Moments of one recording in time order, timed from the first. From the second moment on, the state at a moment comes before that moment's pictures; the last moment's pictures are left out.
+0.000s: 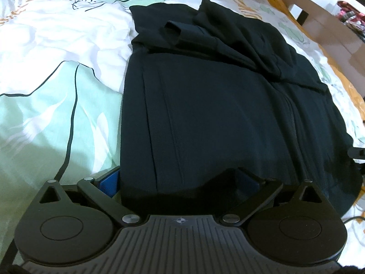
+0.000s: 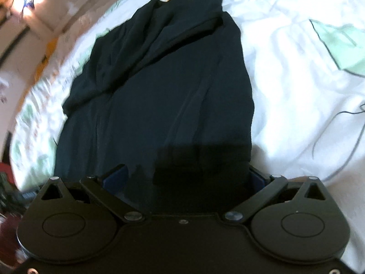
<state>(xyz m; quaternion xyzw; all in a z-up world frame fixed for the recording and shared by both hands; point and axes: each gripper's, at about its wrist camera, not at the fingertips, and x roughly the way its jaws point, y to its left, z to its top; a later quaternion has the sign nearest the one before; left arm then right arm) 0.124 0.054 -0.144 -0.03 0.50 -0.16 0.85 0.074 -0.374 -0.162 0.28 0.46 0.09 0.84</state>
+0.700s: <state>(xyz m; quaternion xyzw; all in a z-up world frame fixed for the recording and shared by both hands) 0.102 0.060 -0.130 -0.06 0.52 -0.20 0.83 0.054 -0.380 -0.152 0.31 0.46 0.12 0.82</state>
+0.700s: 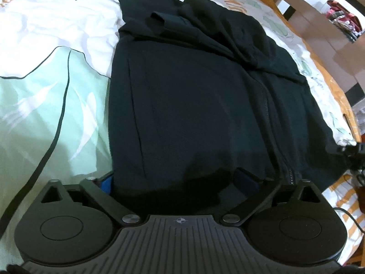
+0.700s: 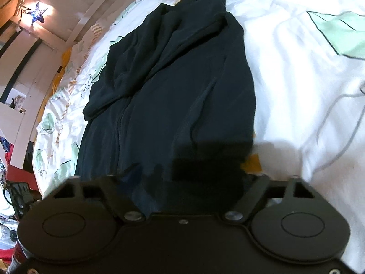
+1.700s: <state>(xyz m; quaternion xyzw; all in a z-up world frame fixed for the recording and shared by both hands) 0.225 0.074 -0.032 -0.30 0.28 -0.21 0.89 0.155 -0.419 -0.063 0.37 0.21 0.16 0.89</state>
